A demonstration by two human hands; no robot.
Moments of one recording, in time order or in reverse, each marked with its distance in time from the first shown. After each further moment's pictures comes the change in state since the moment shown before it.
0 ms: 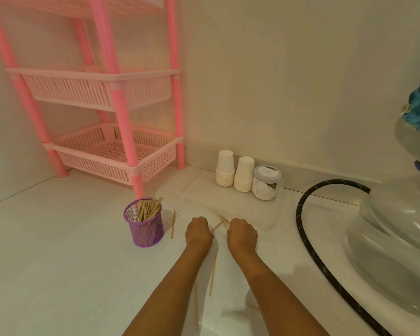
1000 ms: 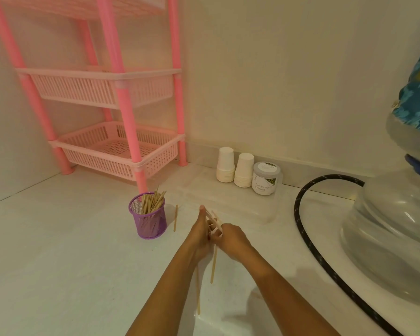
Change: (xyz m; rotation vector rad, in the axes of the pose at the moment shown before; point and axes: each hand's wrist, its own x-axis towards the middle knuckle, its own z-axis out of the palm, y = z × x) left_hand -0.029 -0.008 -0.003 -1.515 -0.383 -0.348; right_hand -0.045 -0.007 -0.015 0.443 -0.279 -0.122
